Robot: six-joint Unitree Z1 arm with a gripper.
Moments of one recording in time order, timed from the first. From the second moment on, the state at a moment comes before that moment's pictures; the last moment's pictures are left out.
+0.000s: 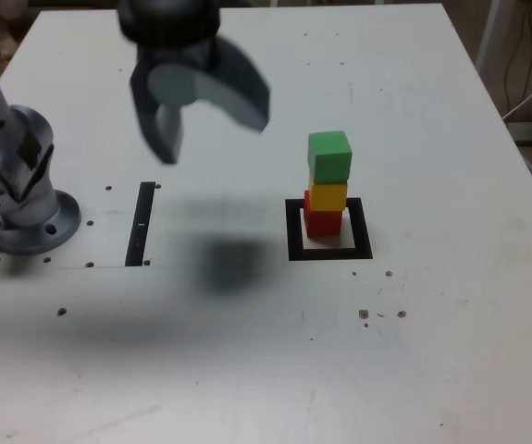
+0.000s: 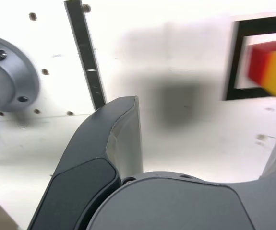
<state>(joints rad) -0.10 1.49 -1.15 1.24 0.01 -0.05</state>
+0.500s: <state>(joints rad) -0.16 1.46 -0.72 0.91 0.13 -0.14</state>
